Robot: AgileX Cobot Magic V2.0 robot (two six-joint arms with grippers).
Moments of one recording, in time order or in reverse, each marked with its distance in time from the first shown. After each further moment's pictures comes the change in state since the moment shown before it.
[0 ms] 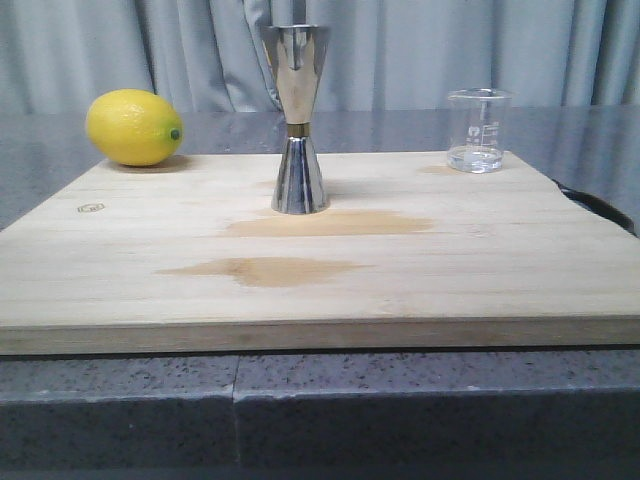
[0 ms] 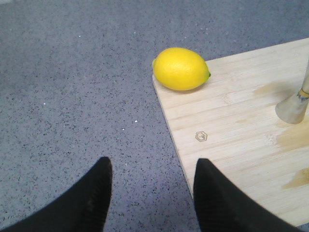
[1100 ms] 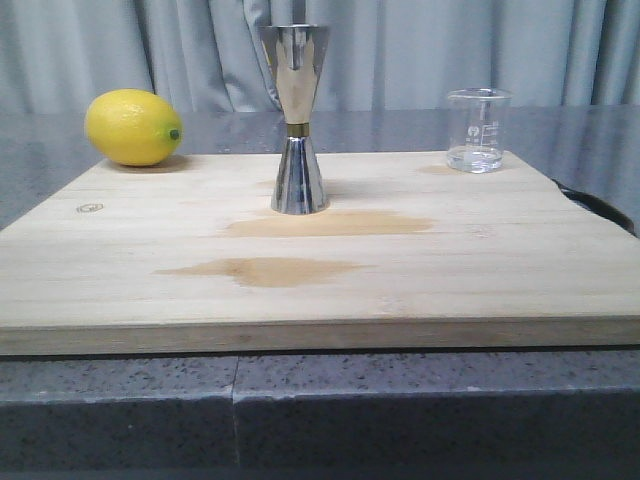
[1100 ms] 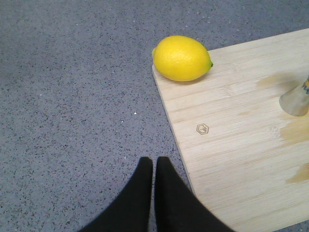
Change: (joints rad) left arm 0.000 0.000 0.033 0.000 -0.014 -0.002; right arm 0.000 0.000 0.000 -0.001 0.001 0.002
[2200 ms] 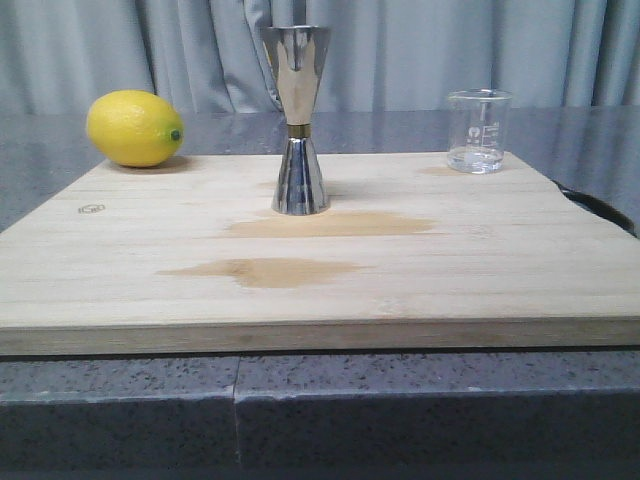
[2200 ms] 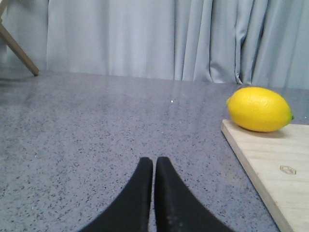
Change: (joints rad) left arm 0.328 -0.809 1.057 -0.093 -0.924 0.004; right arm 0.000 0.000 0.000 -0.002 0.000 0.000
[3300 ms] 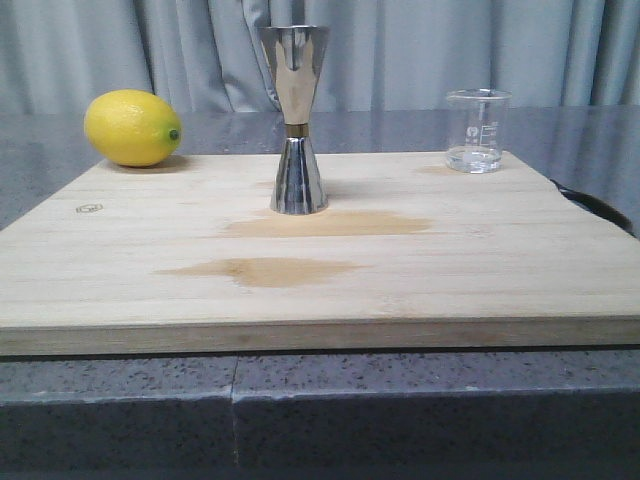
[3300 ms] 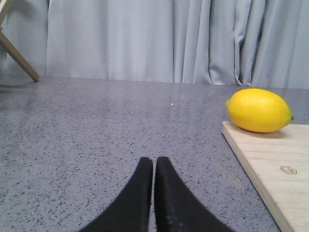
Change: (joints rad) left arm 0.000 0.000 0.000 0.000 -0.004 0.017; right arm -0.022 -0.060 0.051 0.002 -0.047 0.000
